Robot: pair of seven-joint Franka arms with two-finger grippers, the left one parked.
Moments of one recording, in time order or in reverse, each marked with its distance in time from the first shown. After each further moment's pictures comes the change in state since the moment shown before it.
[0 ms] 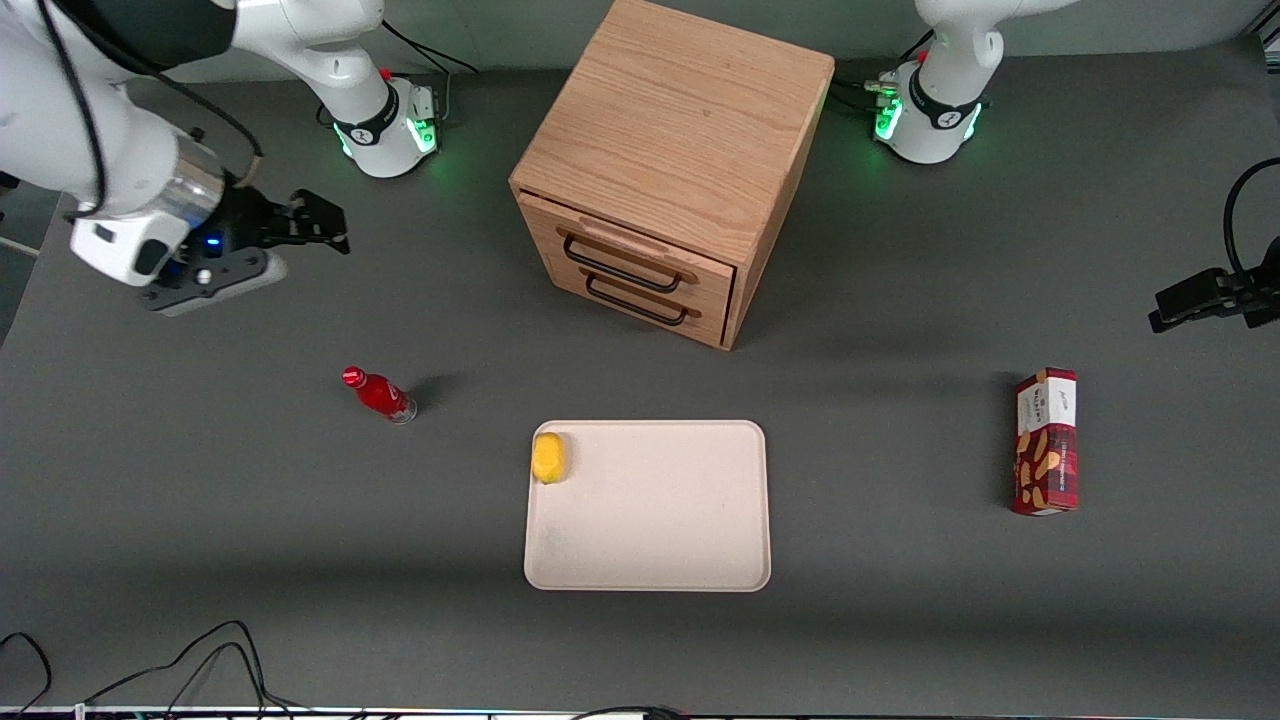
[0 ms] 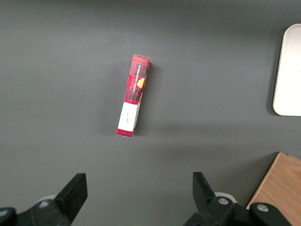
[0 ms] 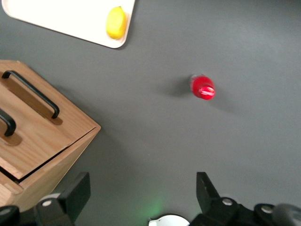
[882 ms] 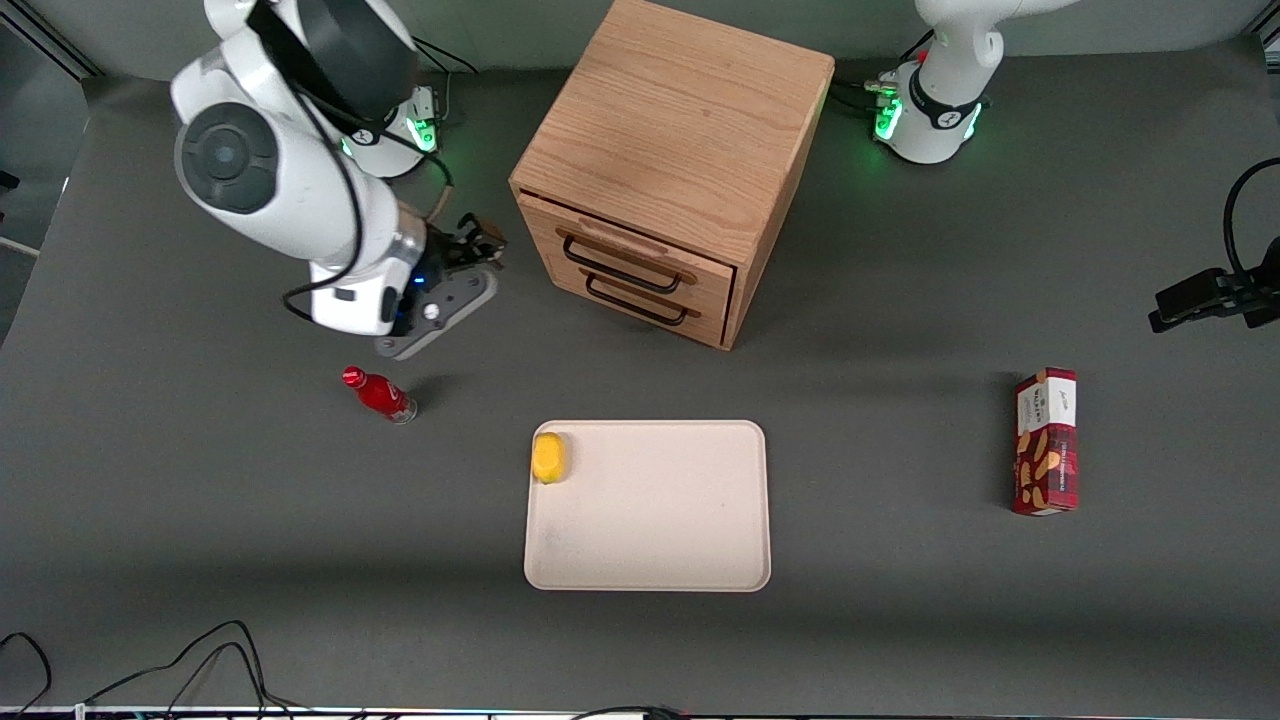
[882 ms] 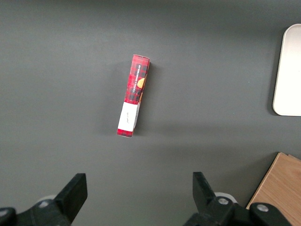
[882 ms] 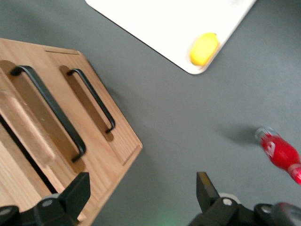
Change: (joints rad) arm 0.049 0.291 0.230 0.229 0.001 0.069 -0.021
